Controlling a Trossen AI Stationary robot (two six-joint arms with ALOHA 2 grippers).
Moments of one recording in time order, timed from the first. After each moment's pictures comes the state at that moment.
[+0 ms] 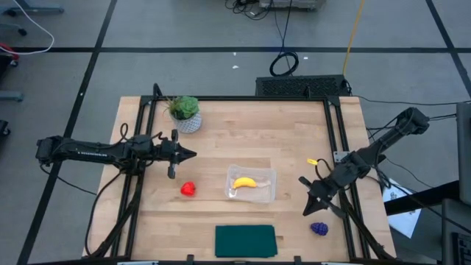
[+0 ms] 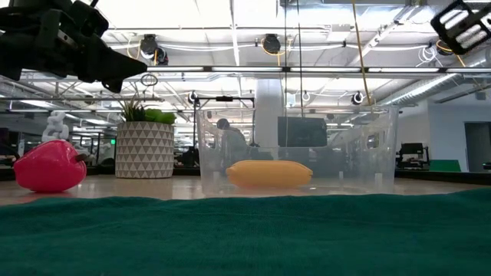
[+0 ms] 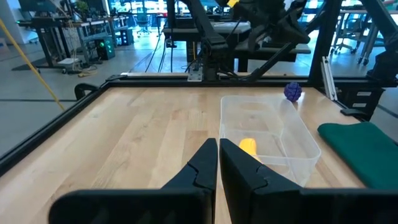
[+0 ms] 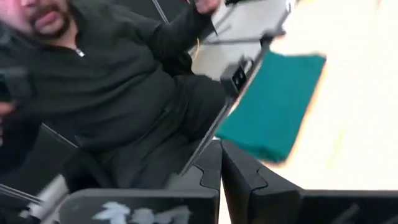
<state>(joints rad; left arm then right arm) 0.06 0.59 0.12 0.38 0.07 0.02 0.60 0.80 0.42 0.01 -0.20 0.43</state>
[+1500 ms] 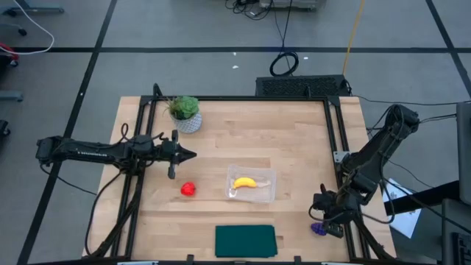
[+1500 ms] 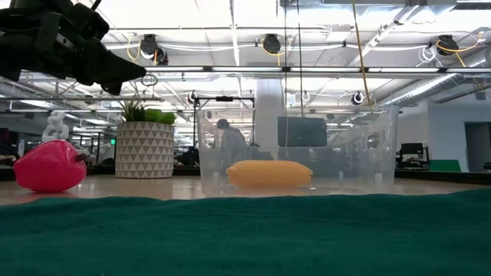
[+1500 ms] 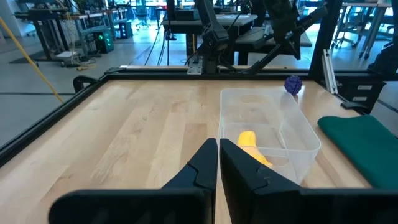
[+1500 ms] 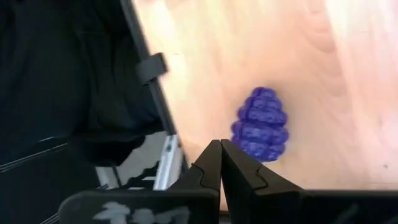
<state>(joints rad) 0.06 0.59 0.12 0.35 0.07 0.01 0.91 1.10 0.71 -0.61 -0.13 1.35</state>
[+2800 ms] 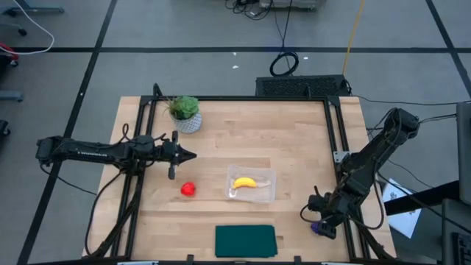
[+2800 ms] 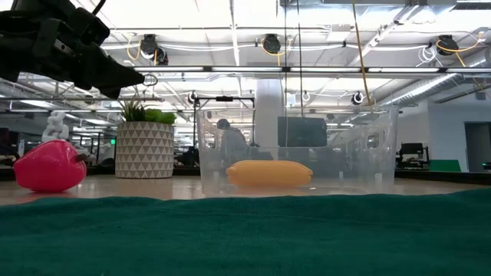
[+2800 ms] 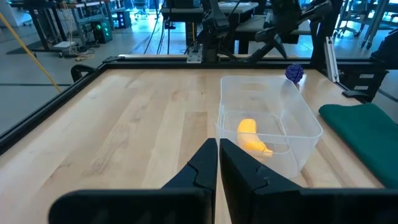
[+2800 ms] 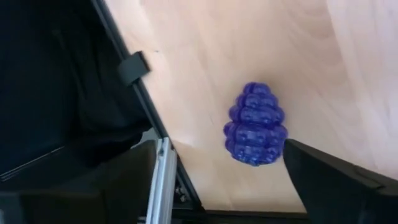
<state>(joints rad) 0.06 0.59 0.12 0.30 0.07 0.02 0.87 1.19 0.71 -0.59 -0.21 1.39</state>
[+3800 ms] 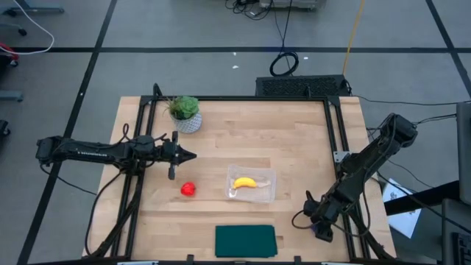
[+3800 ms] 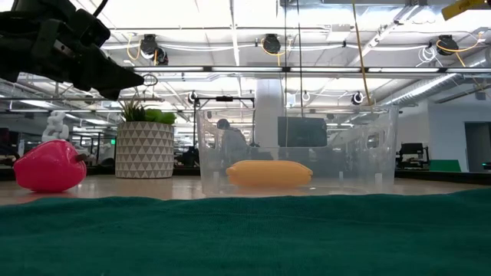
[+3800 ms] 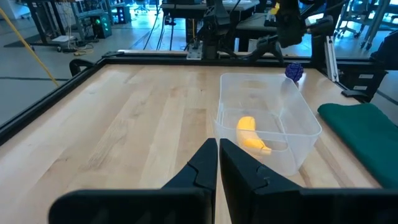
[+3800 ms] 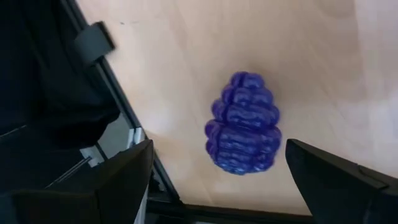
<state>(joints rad) 0.06 0.59 0.12 0.29 0.07 0.00 0.83 1.34 0.71 -0.56 -0.34 1.28</state>
